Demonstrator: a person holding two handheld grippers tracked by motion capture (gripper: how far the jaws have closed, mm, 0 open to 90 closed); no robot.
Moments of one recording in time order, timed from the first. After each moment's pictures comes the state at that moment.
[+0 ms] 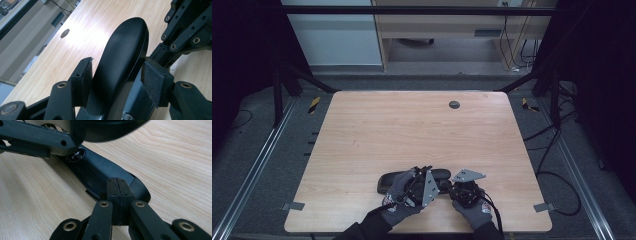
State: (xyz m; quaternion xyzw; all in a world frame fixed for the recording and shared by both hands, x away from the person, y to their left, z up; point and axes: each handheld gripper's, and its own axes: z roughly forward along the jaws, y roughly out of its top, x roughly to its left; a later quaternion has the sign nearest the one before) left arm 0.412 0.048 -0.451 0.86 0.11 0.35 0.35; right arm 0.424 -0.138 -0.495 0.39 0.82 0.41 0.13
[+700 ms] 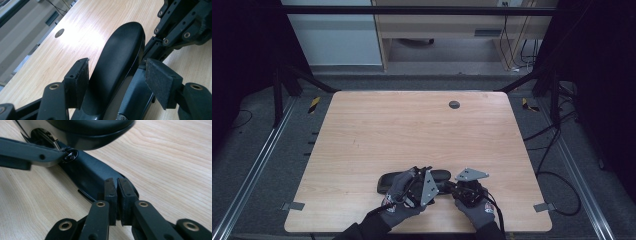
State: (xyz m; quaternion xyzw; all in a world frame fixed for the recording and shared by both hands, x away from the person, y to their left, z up) left arm 0.410 0.050 -0.448 0.86 0.12 0.32 0.37; right arm 0.424 -0.146 -0.490 0.39 0.81 0.40 0.14
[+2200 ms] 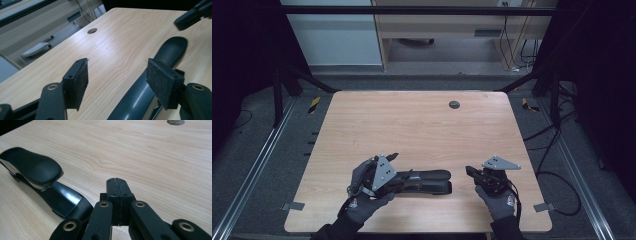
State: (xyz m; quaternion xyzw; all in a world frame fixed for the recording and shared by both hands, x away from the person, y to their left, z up) left arm 0.415 0.143 -0.403 0.80 0.24 0.31 0.45; right arm 0.431 -0.201 -0.449 0.44 0.75 0.45 0.19
